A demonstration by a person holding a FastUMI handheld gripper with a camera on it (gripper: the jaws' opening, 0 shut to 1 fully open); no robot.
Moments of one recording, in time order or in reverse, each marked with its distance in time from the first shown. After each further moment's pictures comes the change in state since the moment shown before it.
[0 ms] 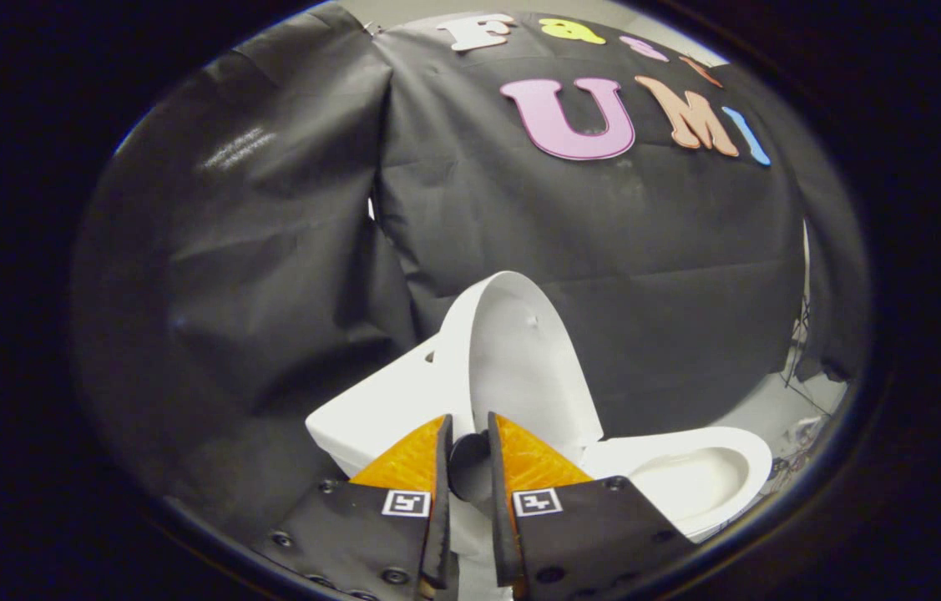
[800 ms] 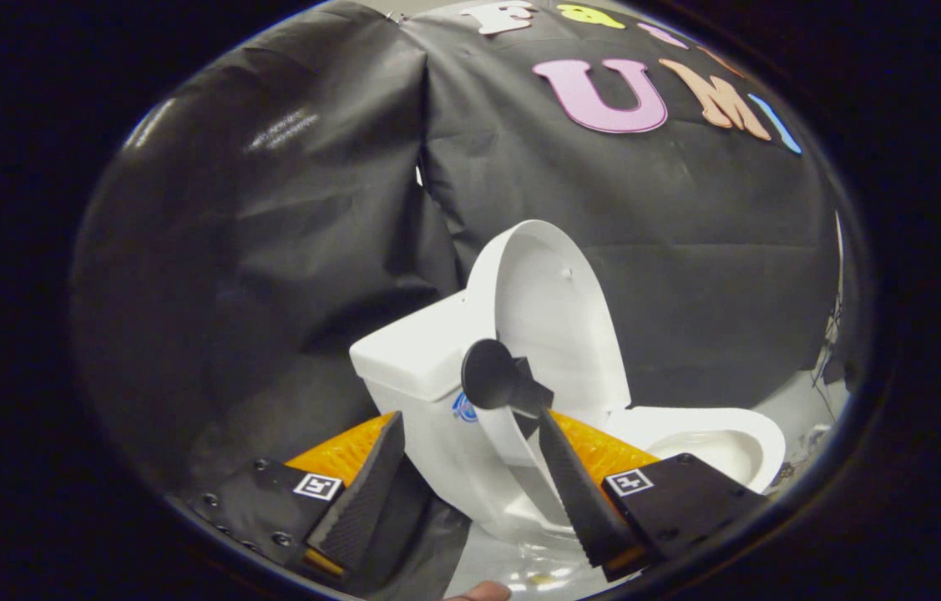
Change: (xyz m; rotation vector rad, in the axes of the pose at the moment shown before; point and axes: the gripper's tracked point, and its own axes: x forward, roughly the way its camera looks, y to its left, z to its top) arm -0.057 -0.005 -0.051 -0.042 0.109 0.155
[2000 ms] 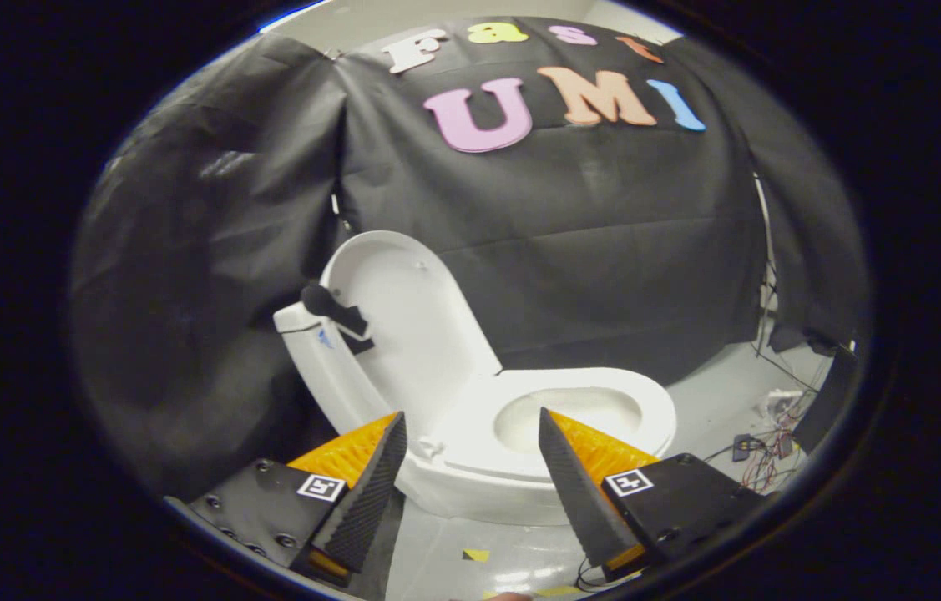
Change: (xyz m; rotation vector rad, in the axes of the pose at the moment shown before) arm -0.161 -0.193 -0.064 0.089 -0.052 -0.194
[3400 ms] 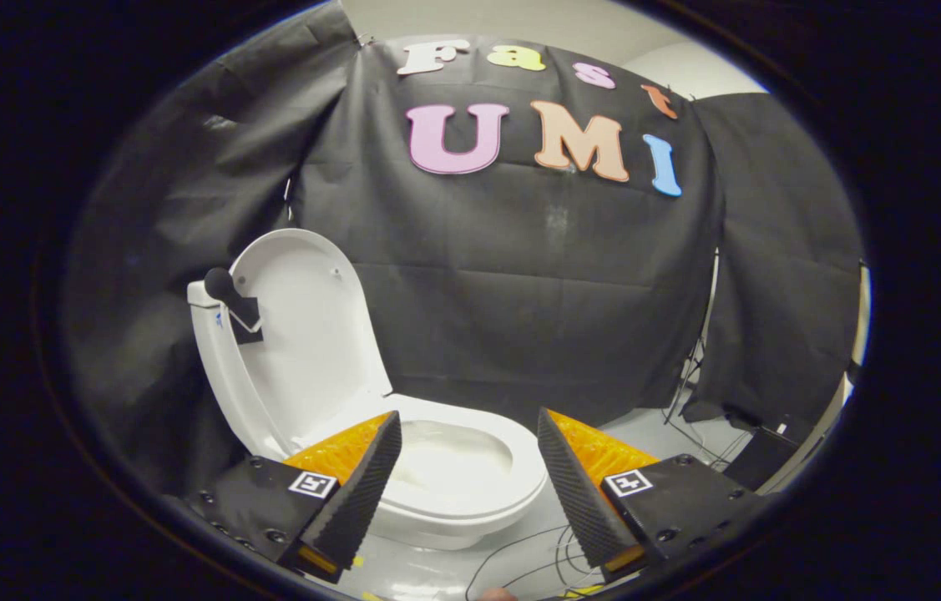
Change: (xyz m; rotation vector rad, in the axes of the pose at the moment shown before) arm 0.005 -0.096 0.040 -0.250 -0.102 -0.217
